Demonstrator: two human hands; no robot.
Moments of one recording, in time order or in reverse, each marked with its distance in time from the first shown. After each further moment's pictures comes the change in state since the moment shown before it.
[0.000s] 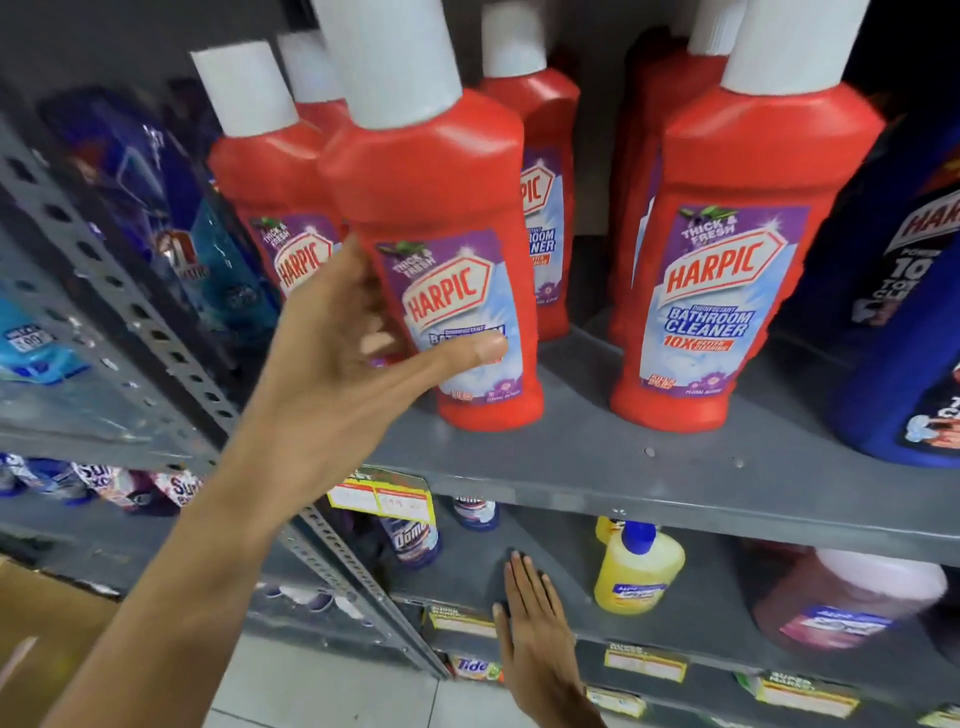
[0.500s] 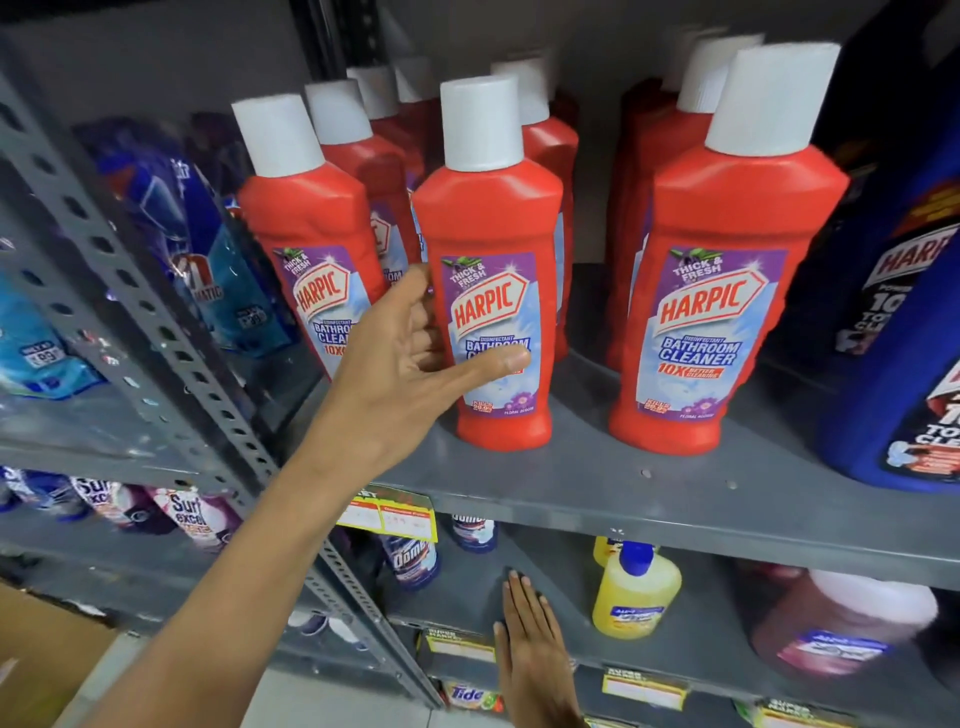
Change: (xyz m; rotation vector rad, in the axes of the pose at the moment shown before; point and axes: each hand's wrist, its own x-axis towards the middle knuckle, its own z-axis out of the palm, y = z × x) left_hand 0.019 -0.008 0.022 -0.083 -0.030 -0.094; right_hand 0.008 -0.008 -0.012 -0.125 0.124 -0.086
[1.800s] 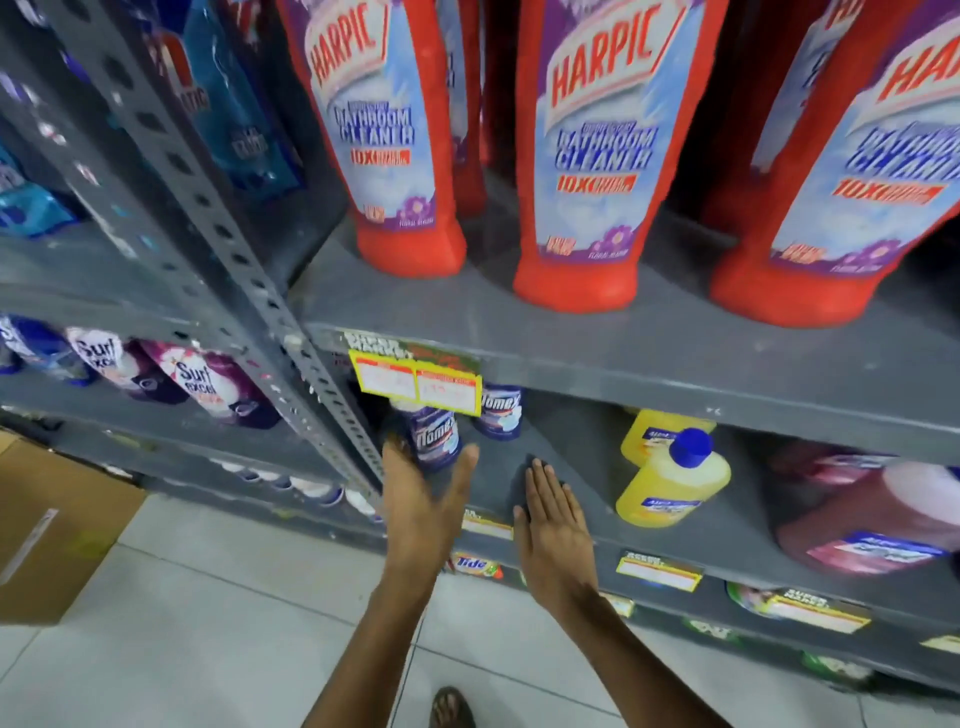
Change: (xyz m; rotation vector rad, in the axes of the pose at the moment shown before) left_hand -0.179 -0.220 0.021 0.227 0.417 -0.564; right_hand -0.008 0.017 0.046 -0.005 -0.112 -0.053
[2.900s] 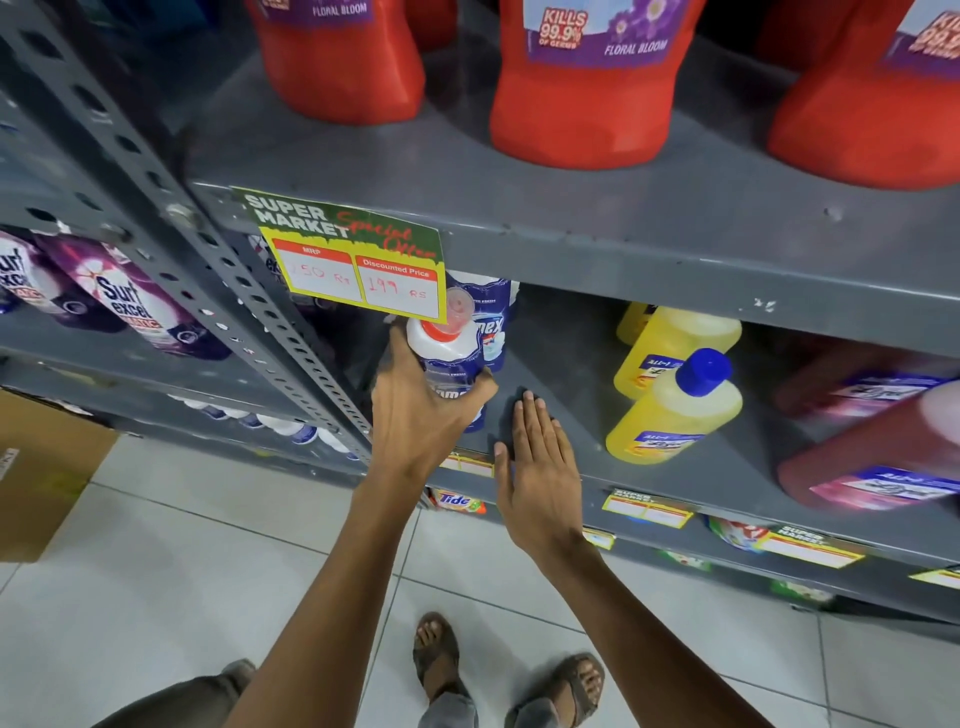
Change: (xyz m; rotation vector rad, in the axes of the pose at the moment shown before) left_hand 0.030 -0.017 0.032 0.278 -0.063 0.172; right_hand -0.001 0.007 0.012 -0.002 -0.151 0.087
